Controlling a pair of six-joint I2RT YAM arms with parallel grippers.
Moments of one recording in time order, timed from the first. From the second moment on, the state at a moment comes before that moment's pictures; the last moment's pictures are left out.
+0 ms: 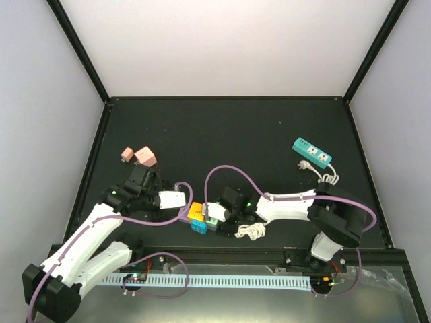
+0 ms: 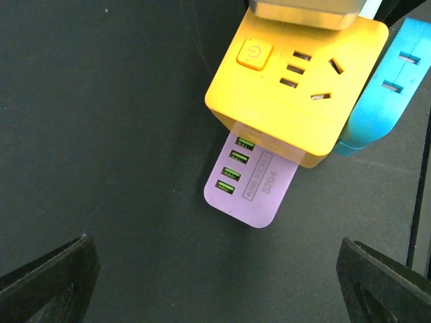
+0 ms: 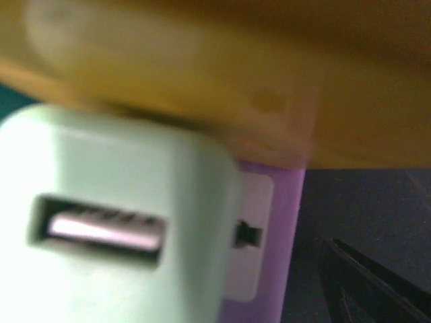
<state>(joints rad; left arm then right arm) -0.43 0.83 0.66 -0.92 0.34 0.92 1.12 1.62 0.77 -0.22 -0.16 -0.35</state>
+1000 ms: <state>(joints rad) -0.43 0.99 0.71 -0.56 0.32 0.47 0.85 1.77 0.87 -0.04 -0.04 -0.11</state>
